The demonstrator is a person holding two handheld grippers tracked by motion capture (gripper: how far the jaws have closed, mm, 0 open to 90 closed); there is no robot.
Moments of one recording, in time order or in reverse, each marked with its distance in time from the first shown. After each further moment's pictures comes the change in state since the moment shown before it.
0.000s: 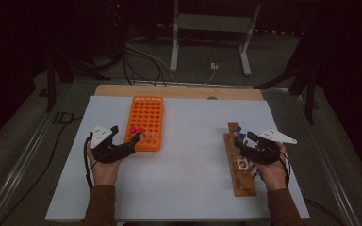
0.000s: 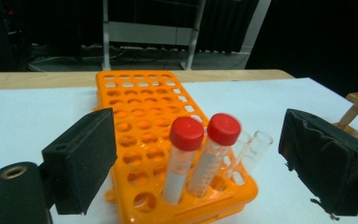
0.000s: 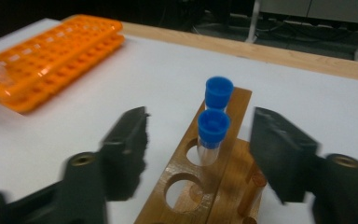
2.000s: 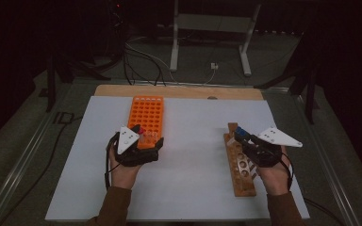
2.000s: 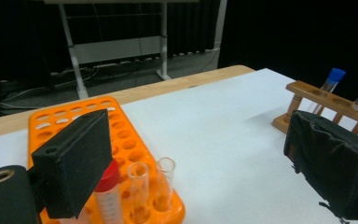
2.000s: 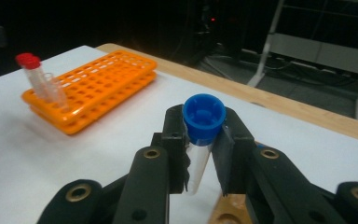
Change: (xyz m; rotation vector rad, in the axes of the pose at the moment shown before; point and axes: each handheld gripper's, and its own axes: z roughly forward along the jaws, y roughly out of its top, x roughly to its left) left arm -0.068 0.011 0.010 -0.010 -0.101 0.179; right arm 0.041 0.036 -0.039 -0.109 0.053 -0.102
